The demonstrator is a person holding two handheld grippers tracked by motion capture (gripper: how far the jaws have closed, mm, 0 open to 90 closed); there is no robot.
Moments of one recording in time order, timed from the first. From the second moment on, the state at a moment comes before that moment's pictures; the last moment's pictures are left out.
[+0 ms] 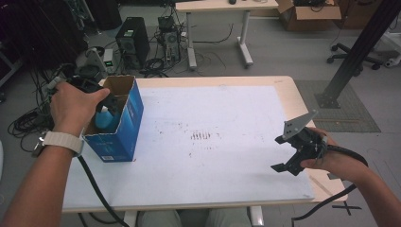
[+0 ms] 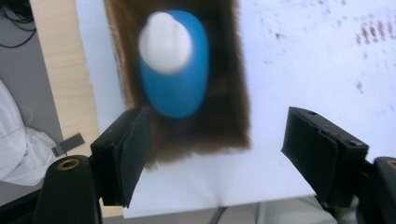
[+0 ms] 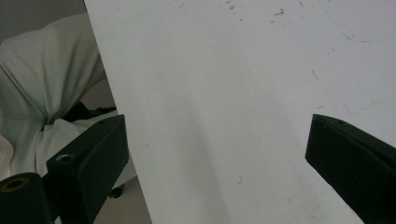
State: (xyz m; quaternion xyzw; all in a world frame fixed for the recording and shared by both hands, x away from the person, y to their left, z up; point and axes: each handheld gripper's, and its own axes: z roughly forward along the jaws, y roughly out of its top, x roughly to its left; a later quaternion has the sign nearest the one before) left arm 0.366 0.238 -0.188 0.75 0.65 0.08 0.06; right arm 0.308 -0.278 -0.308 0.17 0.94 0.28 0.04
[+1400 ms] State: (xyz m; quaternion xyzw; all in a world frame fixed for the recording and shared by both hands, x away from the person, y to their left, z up) left arm 0.296 0.145 -0.159 0.82 0.57 0.05 0.08; right arm 0.289 -0.275 -0.301 0.15 0.94 0.29 0.06
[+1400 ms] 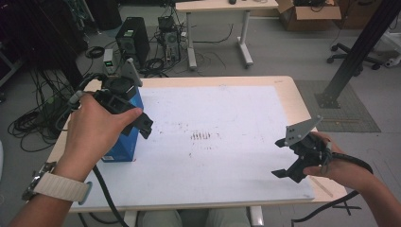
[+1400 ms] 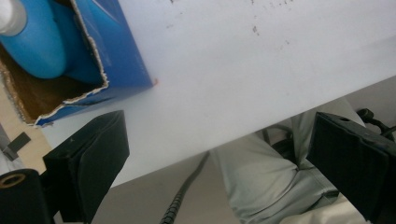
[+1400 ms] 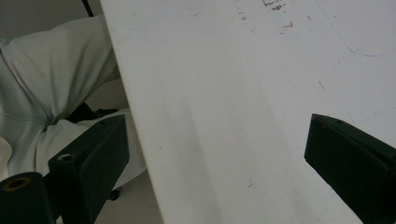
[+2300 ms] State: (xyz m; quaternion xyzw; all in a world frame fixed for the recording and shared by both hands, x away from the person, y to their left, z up) left arm 0.309 0.106 -0.161 0.84 0.53 0.04 0.10; right arm 0.297 -0.272 -0.299 0.15 0.95 0.29 0.05
